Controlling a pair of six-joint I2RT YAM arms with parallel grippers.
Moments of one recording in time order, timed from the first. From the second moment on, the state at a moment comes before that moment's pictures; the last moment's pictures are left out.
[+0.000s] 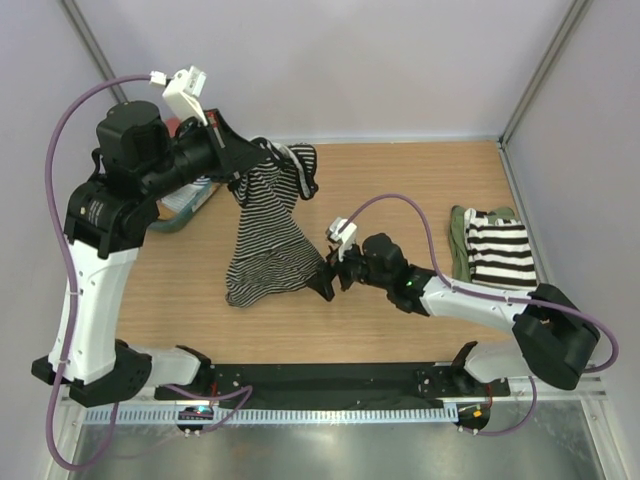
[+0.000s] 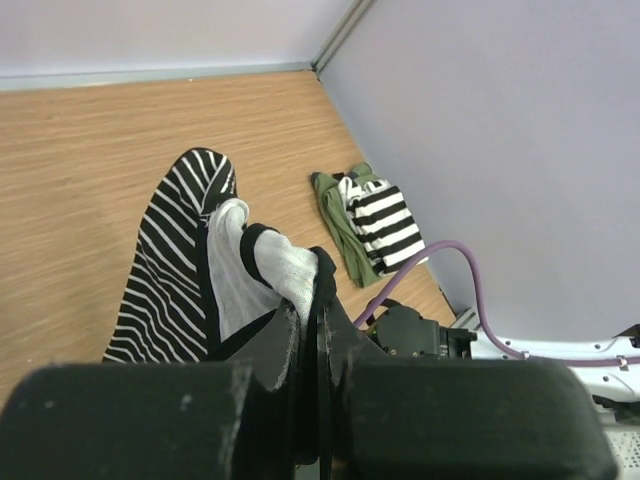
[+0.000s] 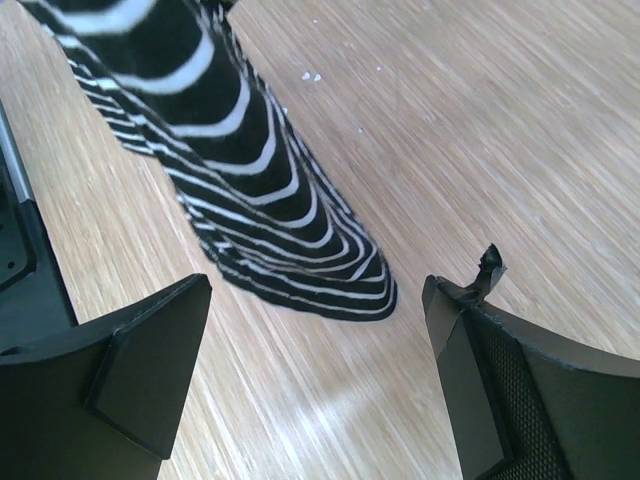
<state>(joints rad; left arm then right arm) -0.44 1.31 2.04 -0.93 0.28 -0.49 0.86 1.33 0.65 0.34 -0.20 0.10</state>
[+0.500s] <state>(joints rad) -0.44 1.32 2.09 -0.98 0.25 -0.47 0.86 1.26 0.65 0.30 -0.24 0.11</state>
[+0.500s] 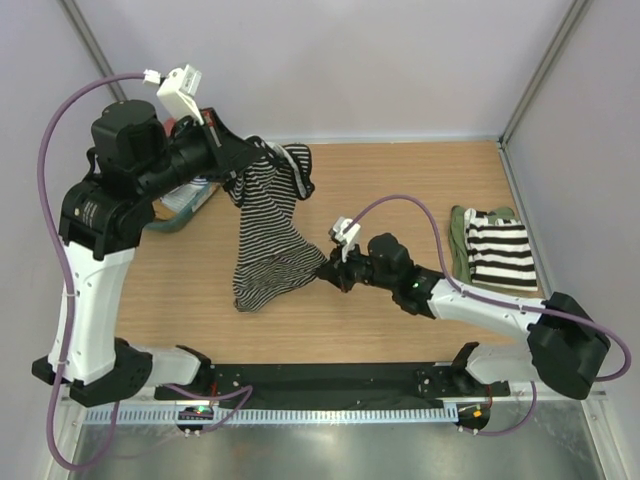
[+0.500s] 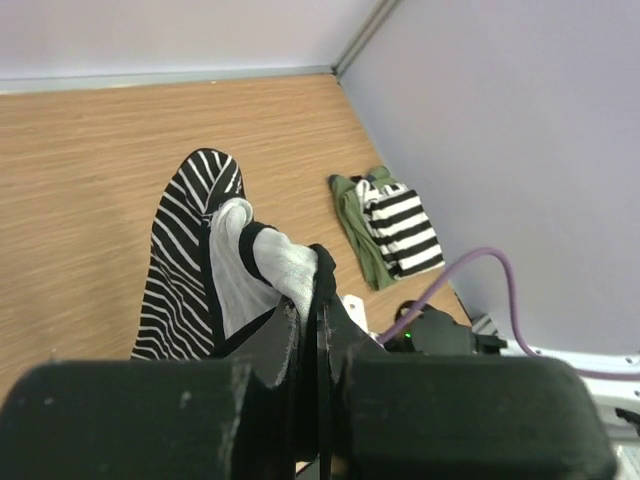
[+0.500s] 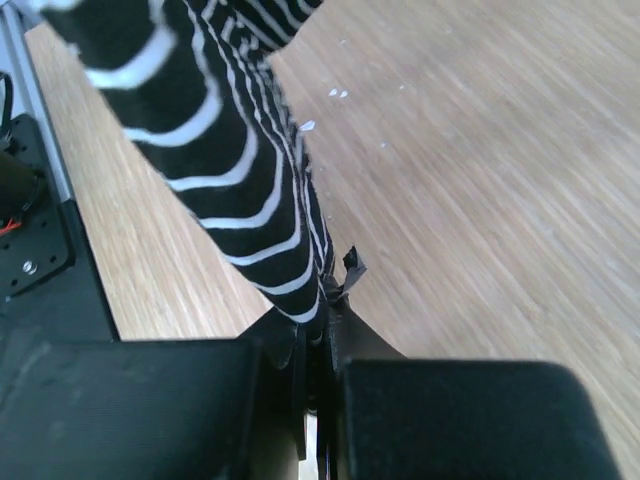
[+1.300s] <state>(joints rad) -0.13 1.54 1.66 -0.60 0.15 -0.71 0.48 1.50 1.50 -0.39 0.38 0.31</state>
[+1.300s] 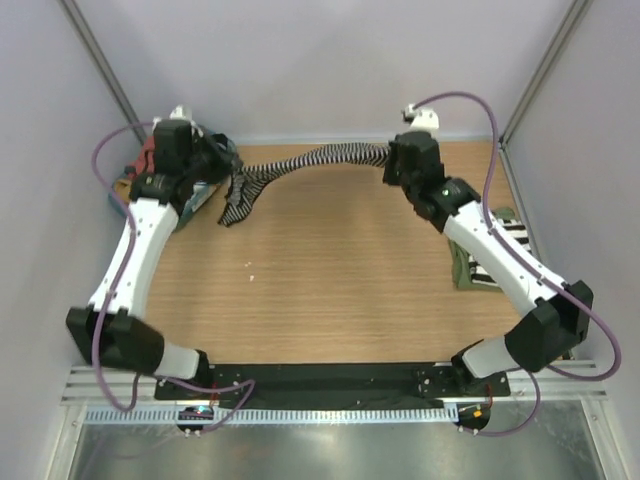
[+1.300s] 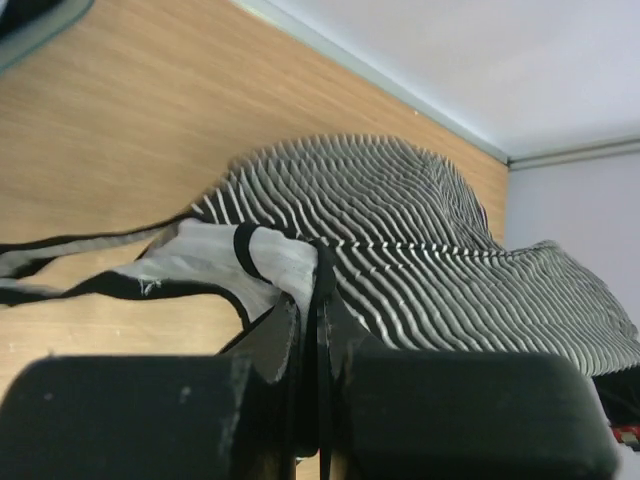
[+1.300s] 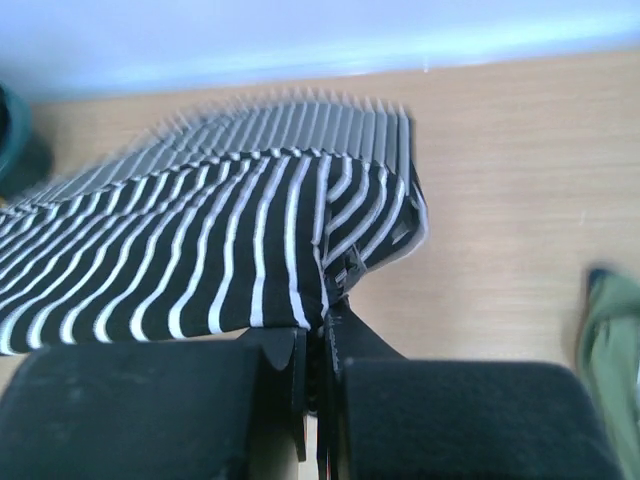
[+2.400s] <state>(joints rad) -0.36 1.41 1.04 -0.40 -0.28 -0.68 0.48 1.58 1.05 -0.31 0.46 0.55</state>
